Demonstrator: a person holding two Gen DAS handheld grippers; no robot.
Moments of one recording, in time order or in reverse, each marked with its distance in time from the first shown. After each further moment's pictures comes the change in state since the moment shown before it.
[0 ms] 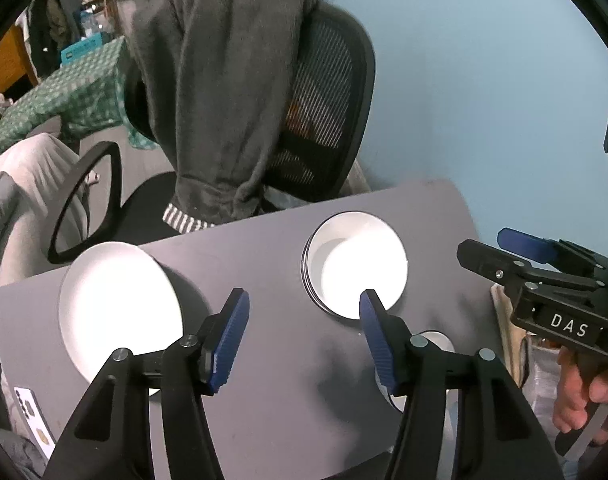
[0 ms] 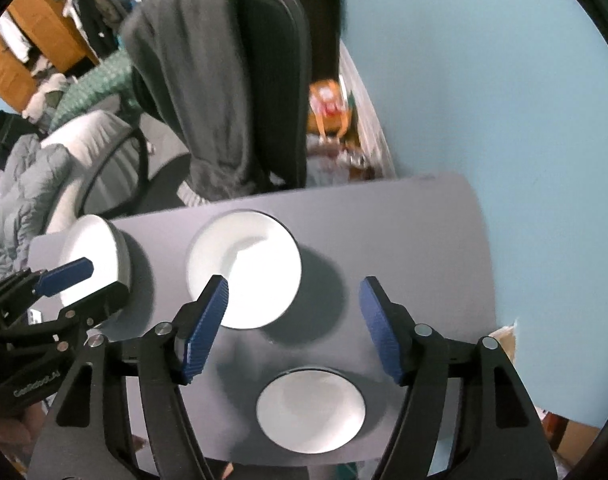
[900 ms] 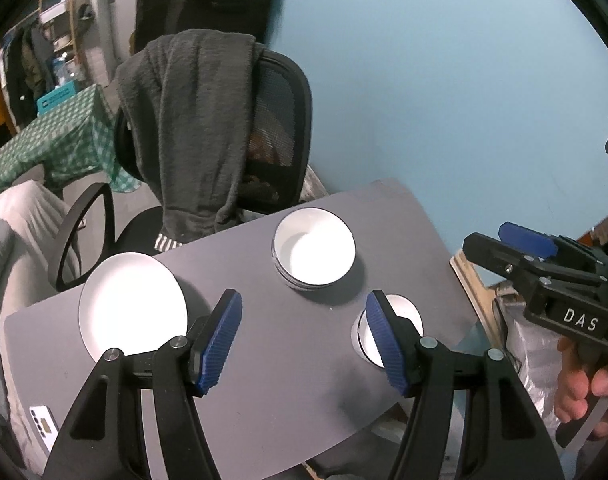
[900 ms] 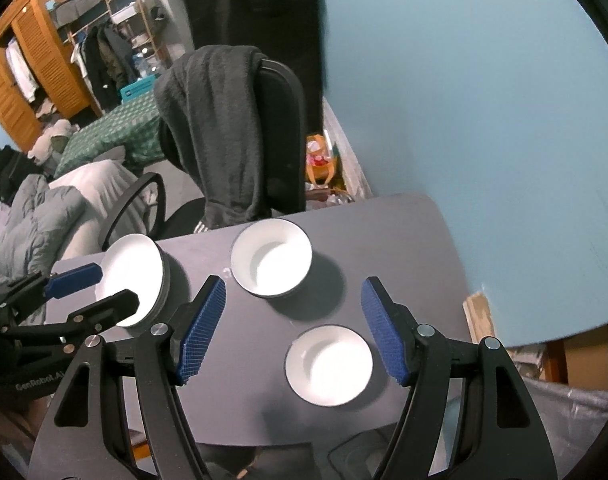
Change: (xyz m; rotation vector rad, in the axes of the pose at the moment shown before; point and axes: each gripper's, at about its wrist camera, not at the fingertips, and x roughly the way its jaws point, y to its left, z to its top) left arm -0.068 -0.013 -0.042 0.161 -0.100 -0.083; right arm -0.084 0.029 -0.063 0.080 -0.208 -0.048
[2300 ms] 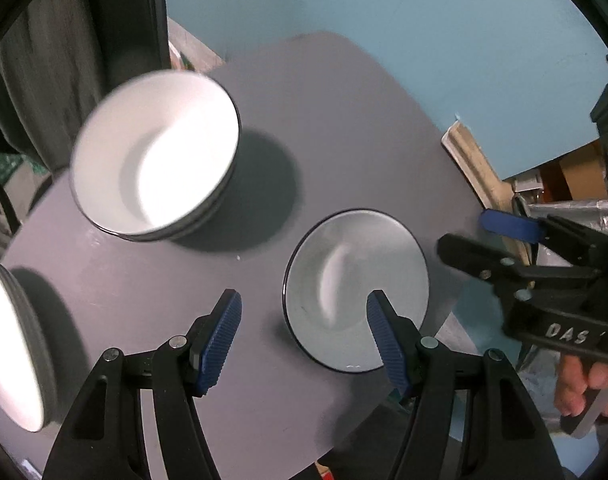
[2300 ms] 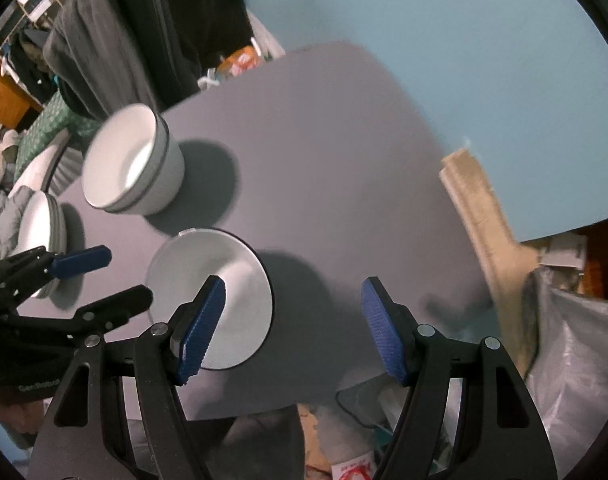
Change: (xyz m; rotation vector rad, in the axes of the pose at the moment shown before) left arm 0.185 -0.085 -0.046 0.197 0.352 -0.121; right arm 0.111 -0.111 -0.097 0.209 0.268 -0.042
